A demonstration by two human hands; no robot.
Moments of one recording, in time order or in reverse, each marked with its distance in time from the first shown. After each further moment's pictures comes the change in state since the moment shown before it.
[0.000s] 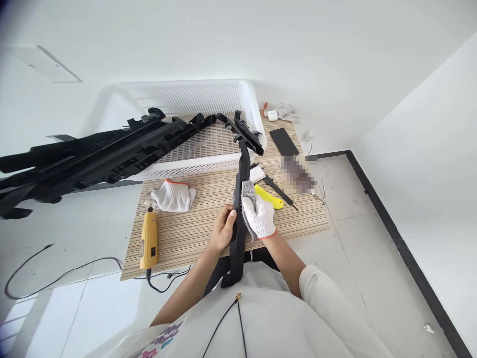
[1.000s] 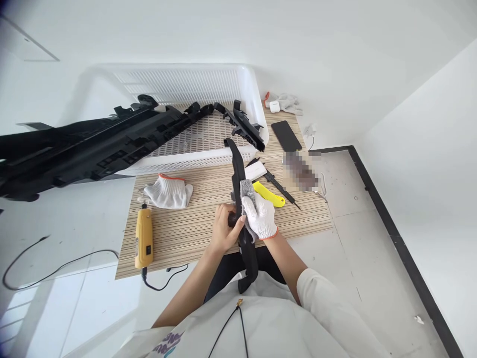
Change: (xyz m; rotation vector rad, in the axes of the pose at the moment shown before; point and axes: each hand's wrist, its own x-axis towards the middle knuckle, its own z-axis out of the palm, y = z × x) left_hand -0.005 0.001 0.005 0.450 0.086 0.398; right_hand -0.002 -0.001 -0.003 0.109 -0.082 0.005
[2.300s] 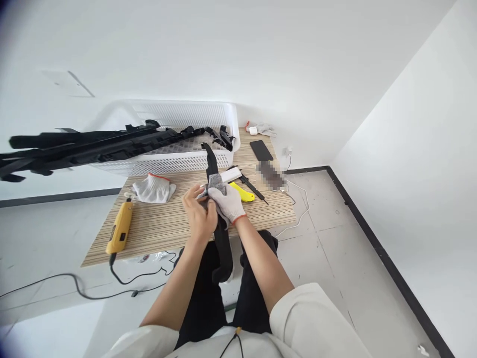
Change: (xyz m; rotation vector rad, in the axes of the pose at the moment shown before) left_hand 0.009 0.042 0.032 0.033 0.411 -0.031; right_hand 0.007 -0.035 -0.019 0.275 -0.189 0.079
